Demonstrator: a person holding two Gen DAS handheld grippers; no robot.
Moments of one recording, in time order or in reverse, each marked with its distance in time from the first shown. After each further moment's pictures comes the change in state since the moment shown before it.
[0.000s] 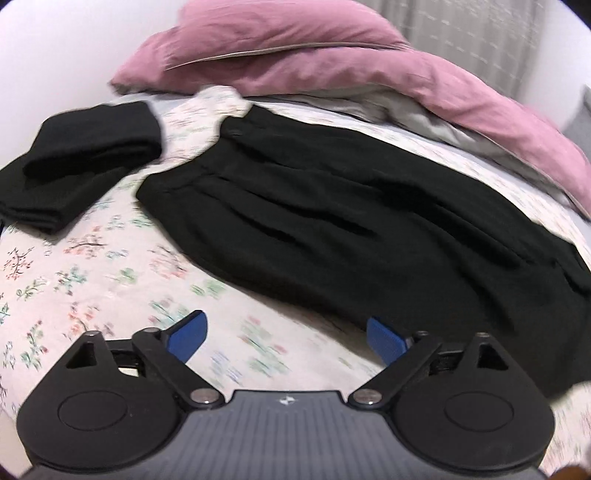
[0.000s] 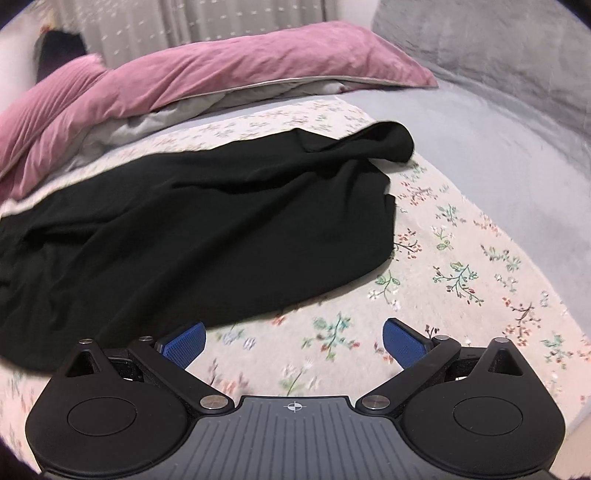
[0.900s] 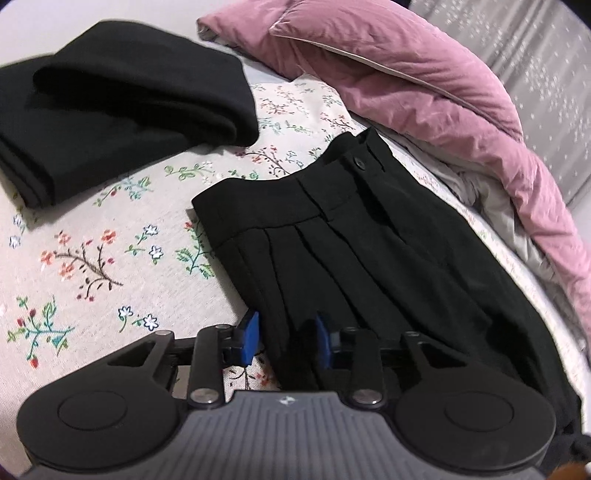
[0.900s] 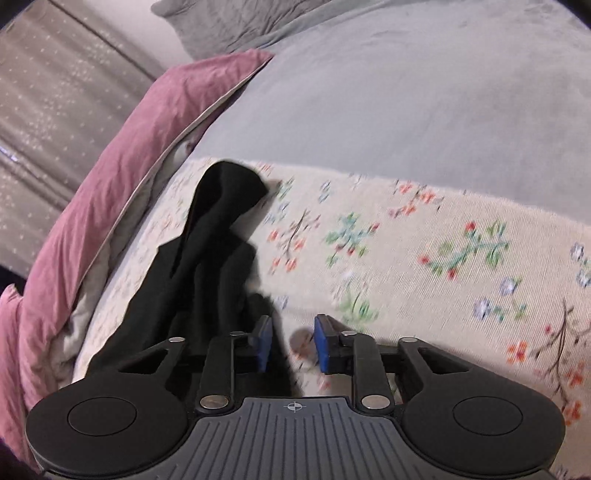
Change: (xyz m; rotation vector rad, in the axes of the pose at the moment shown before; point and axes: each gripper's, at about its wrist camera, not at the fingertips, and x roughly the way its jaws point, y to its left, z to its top) left arm 0.099 0.100 0.059 -0.357 -0.030 -0.028; right arm 0.094 -0.149 0.051 0.735 -0.070 0.060
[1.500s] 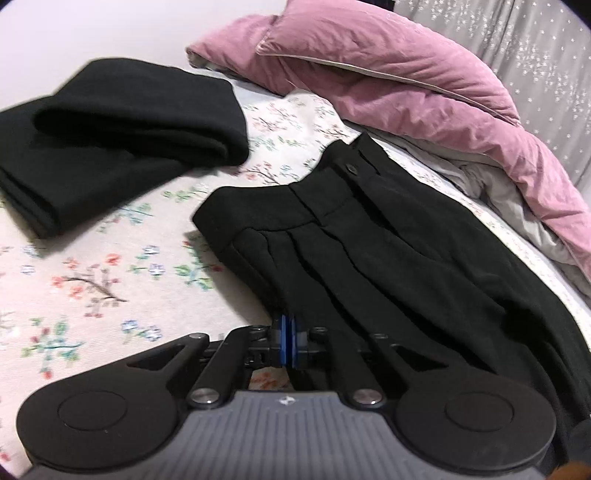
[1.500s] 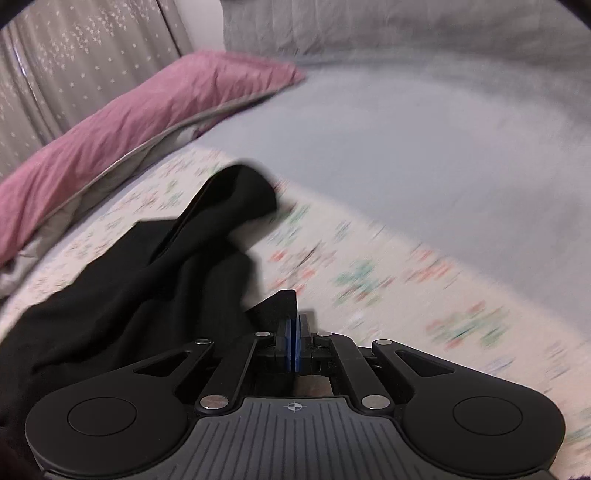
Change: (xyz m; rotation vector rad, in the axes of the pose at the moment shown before) left arm -0.006 -0.015 -0.006 0.084 -0.065 0.084; right arm -0.001 0.047 -0.008 -0.351 -0.121 -0.221
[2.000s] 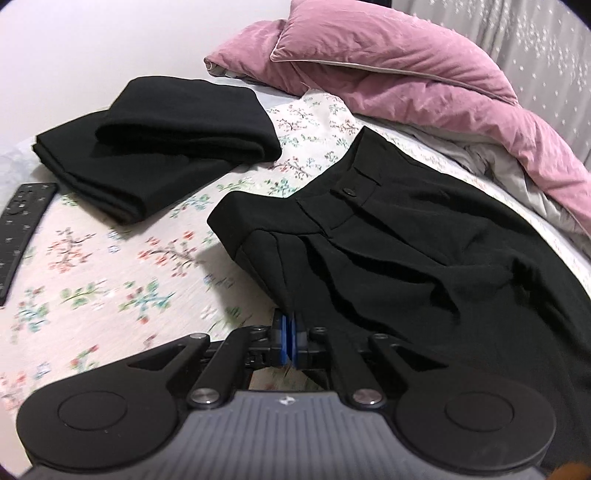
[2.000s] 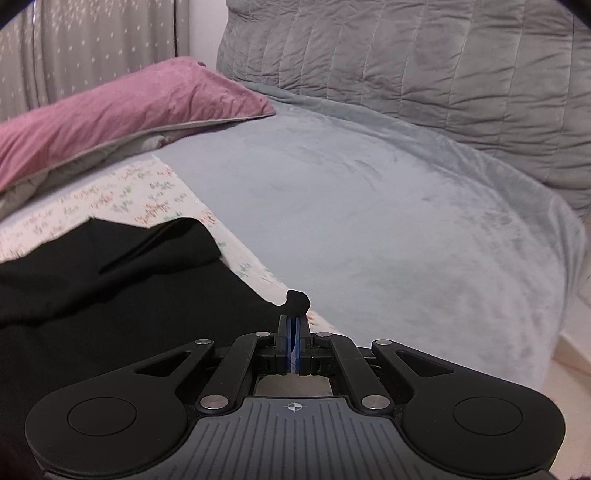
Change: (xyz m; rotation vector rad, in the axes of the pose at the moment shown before) left arm -0.066 0.011 -0.022 0.078 0.032 0.078; right arm -0.056 -0.030 0.016 -0.201 -0.050 -0.188
